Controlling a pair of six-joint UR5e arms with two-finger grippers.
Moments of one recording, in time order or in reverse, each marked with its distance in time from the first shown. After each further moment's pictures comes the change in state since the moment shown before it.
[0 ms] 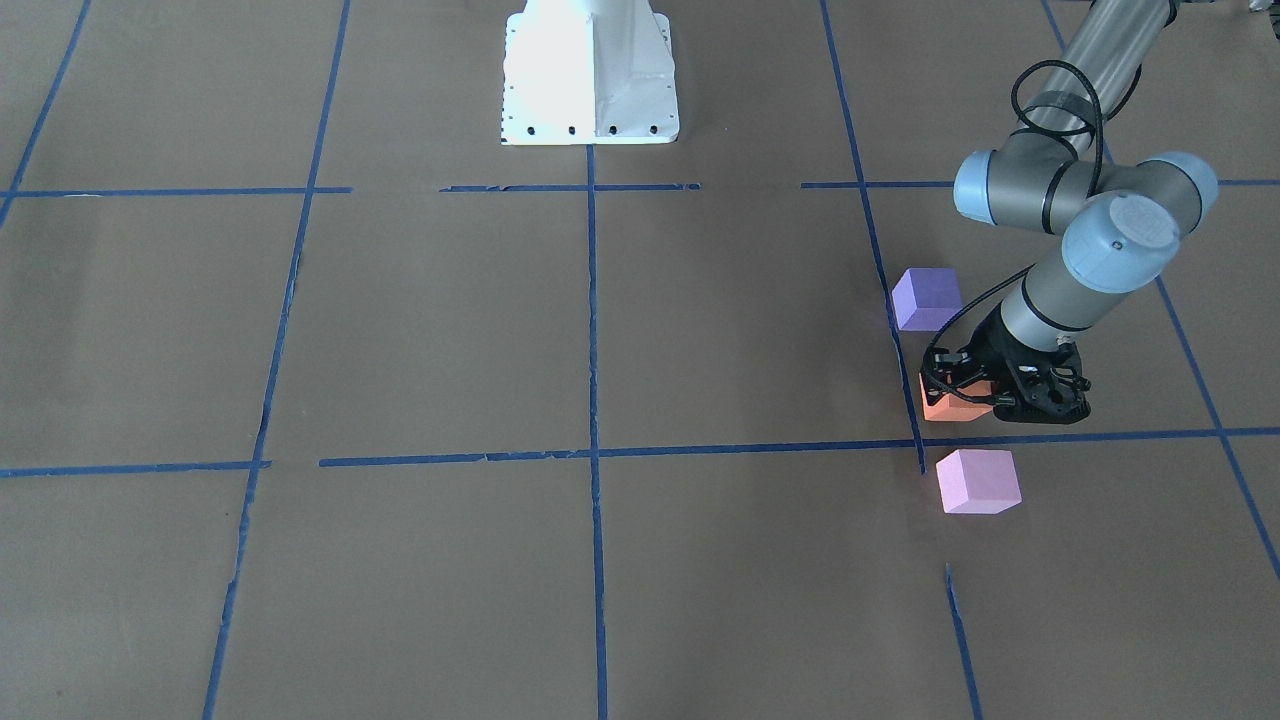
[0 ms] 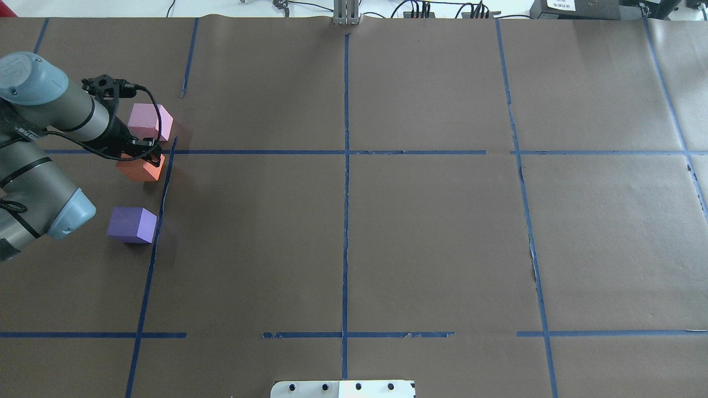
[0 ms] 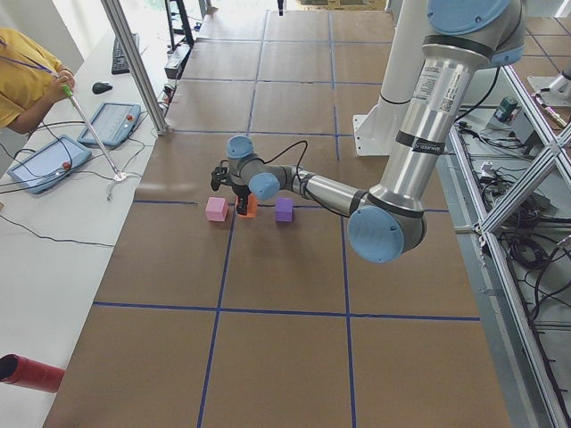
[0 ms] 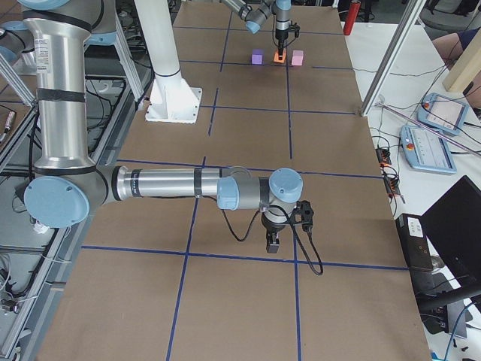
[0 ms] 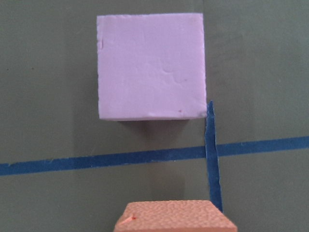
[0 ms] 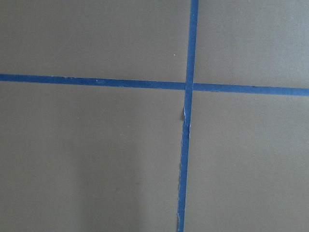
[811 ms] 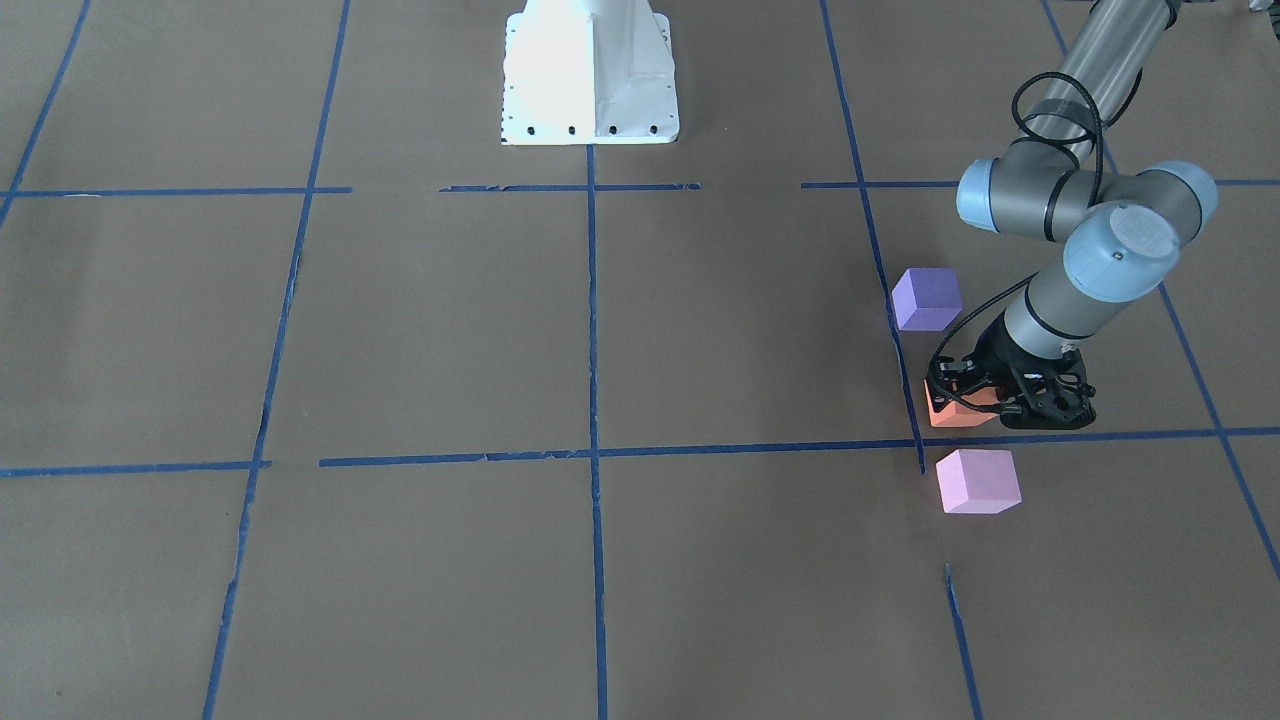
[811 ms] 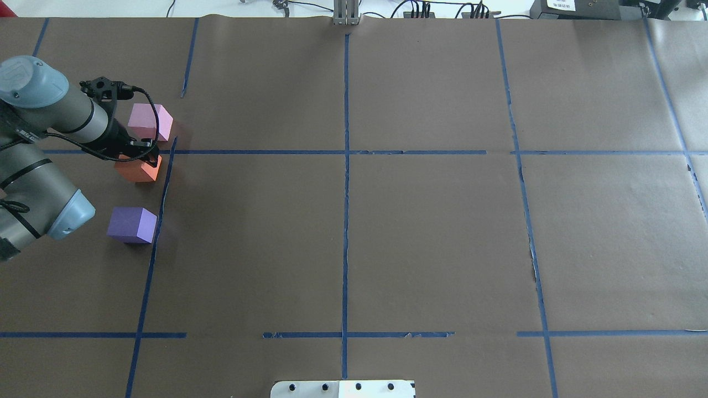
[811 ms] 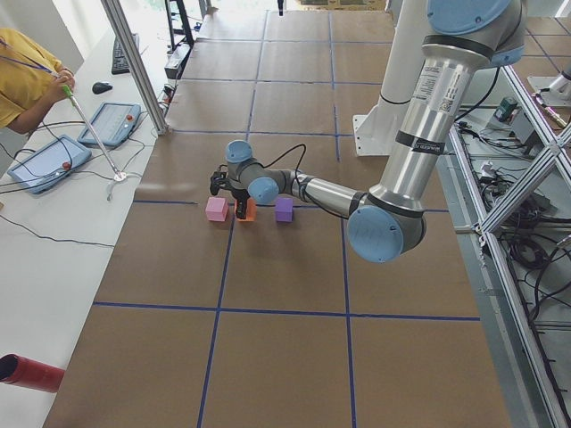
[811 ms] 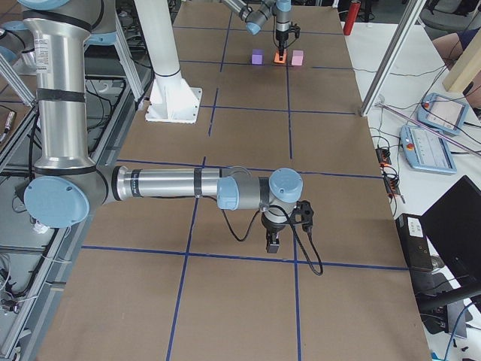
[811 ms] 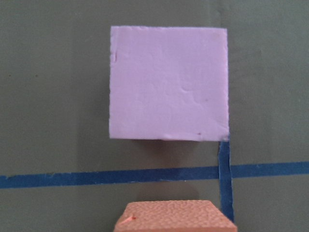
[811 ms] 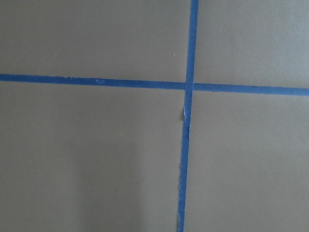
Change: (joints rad) left arm 0.000 0.001 0.029 -0.015 0.010 -0.013; right arm 0.000 0.000 0.000 0.000 0.000 0.000
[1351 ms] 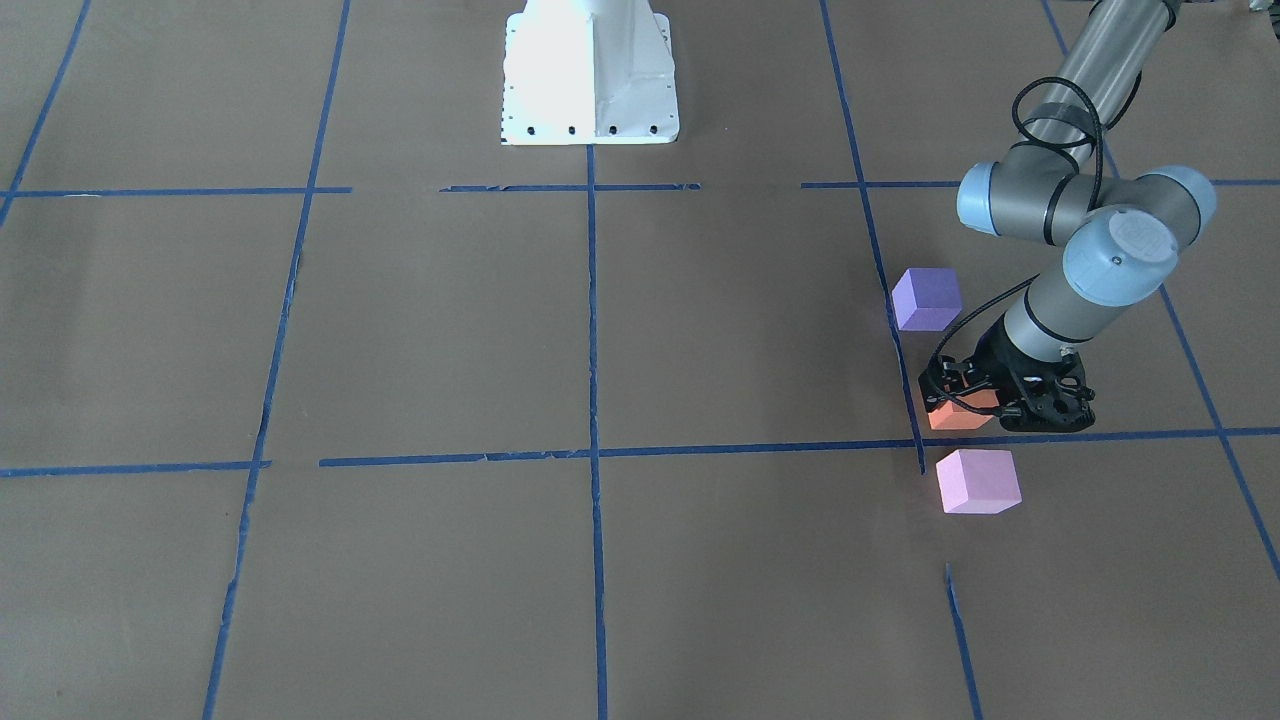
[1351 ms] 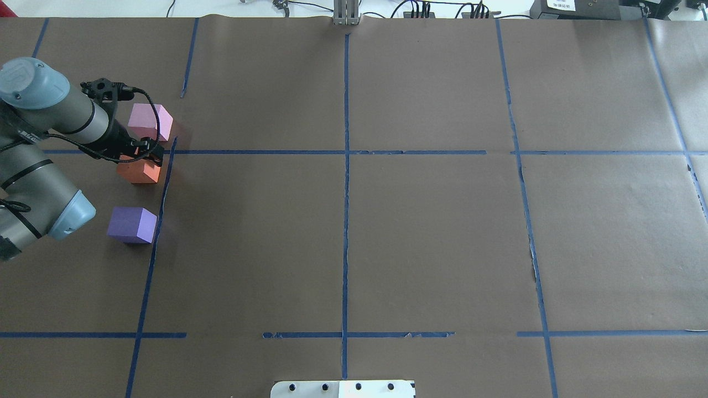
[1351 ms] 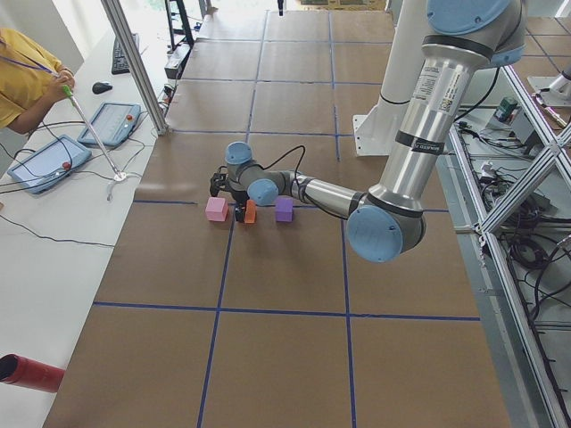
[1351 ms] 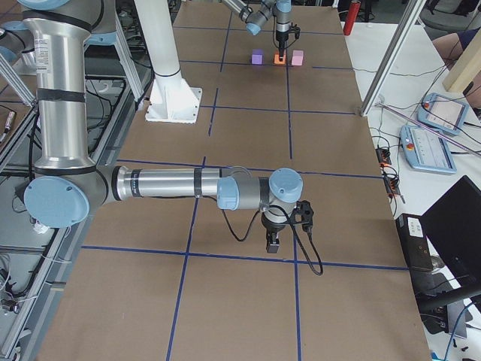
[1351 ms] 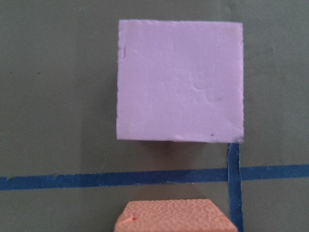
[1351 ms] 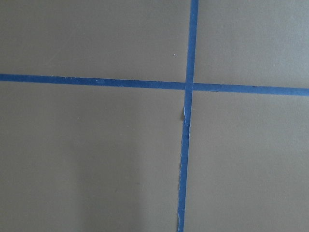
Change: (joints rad) left arm 0.001 -0.002 0.011 -0.010 0.001 0.001; right arm 0.000 0.000 0.000 0.000 0.000 0.000
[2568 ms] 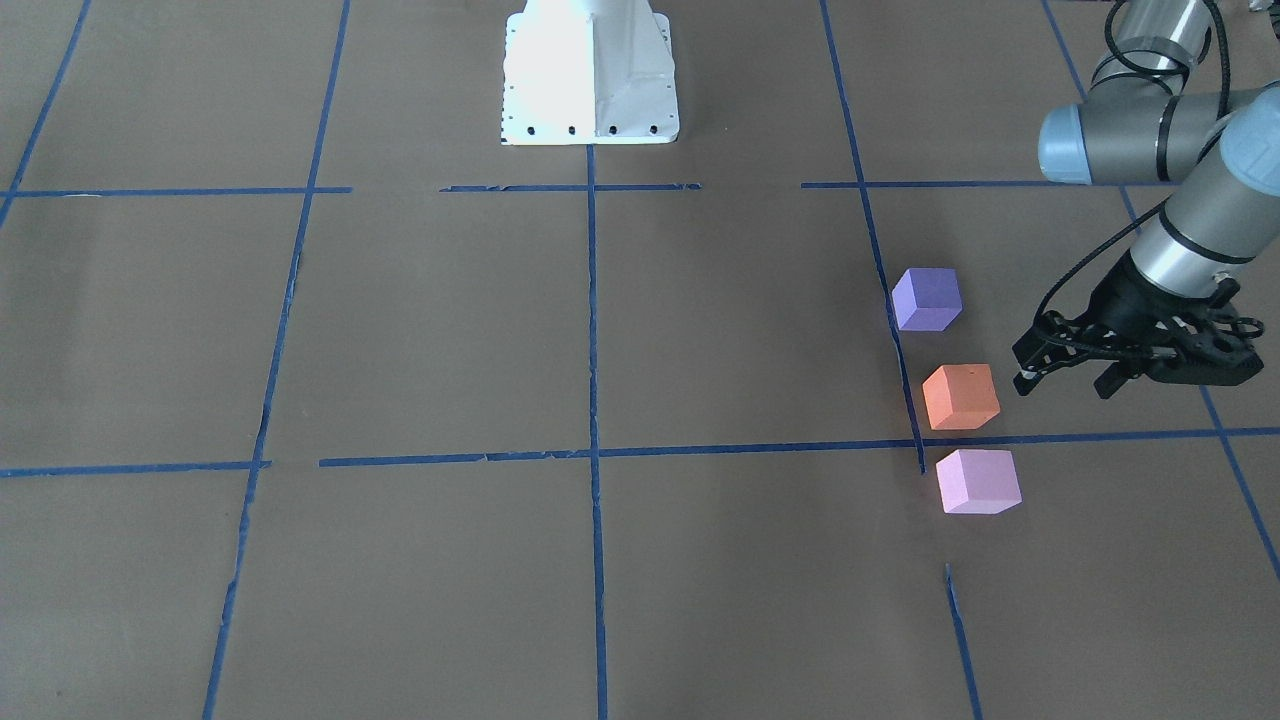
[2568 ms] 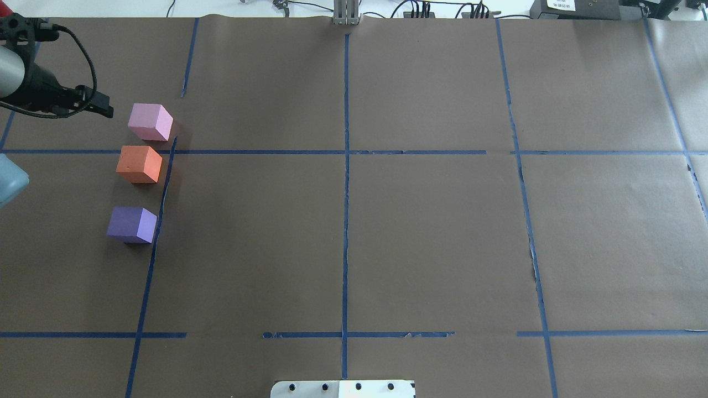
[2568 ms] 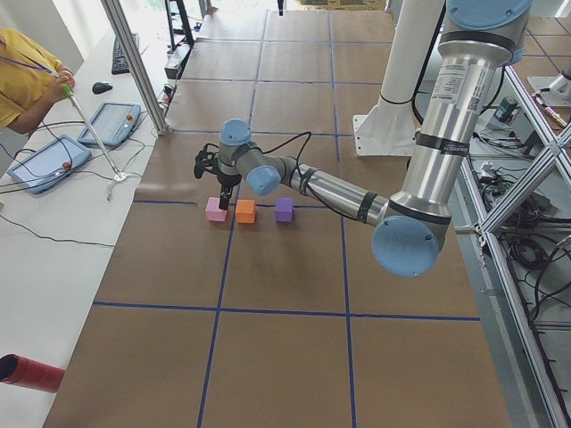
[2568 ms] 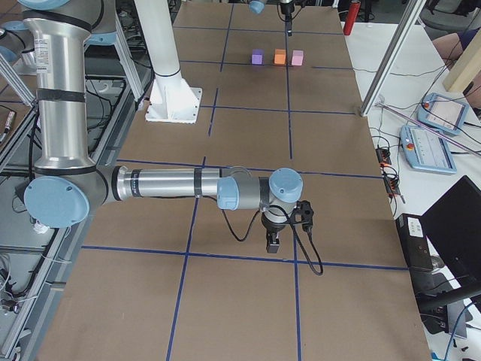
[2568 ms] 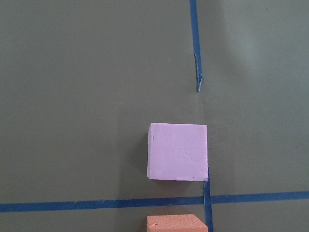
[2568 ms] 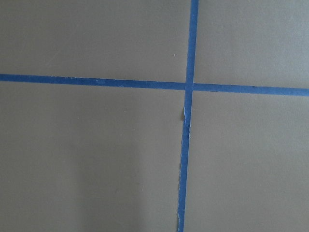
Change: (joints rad) left arm -0.206 0.103 -0.224 0.038 -0.012 0.149; right arm 0.000 0.000 0.000 0.000 0.000 0.000
